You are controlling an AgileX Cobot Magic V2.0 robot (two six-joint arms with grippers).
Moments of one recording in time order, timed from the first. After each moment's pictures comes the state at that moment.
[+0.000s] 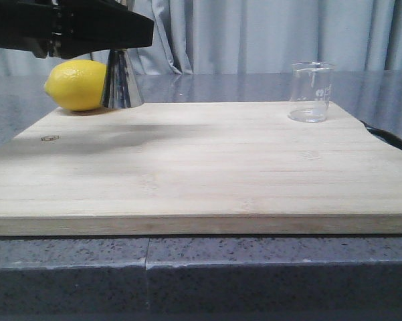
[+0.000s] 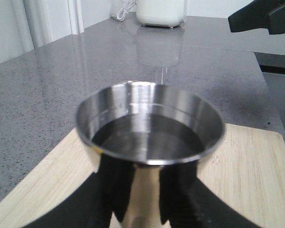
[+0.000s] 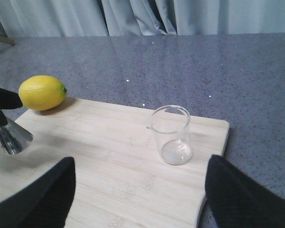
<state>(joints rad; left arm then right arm) -0.21 1.62 -0.89 -1.76 1.16 2.24 -0.04 0.76 -0.55 -1.85 -0.55 1.94</state>
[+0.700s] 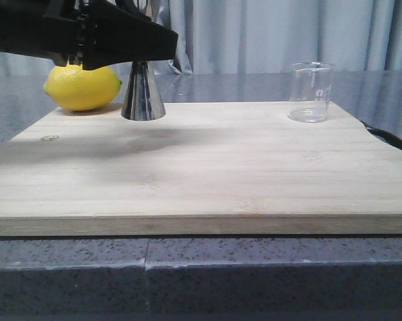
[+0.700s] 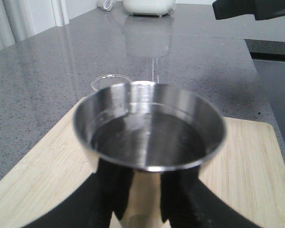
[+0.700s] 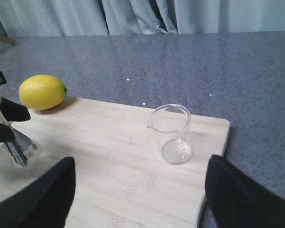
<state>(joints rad) -0.29 1.62 -0.89 -1.76 1.10 2.26 -0.04 0.76 -0.55 -1.85 -0.55 1.94</state>
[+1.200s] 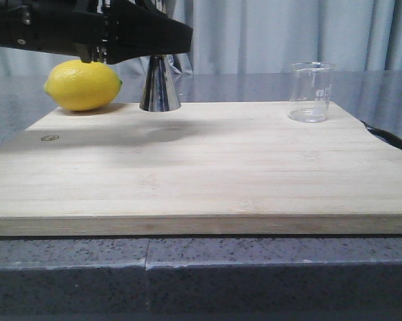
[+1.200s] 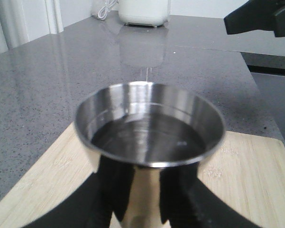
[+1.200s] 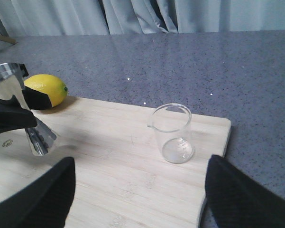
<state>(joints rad) -0.29 1.74 -1.02 -1.76 1.15 2.22 -0.04 0.76 -0.55 -1.85 -0.55 1.94</state>
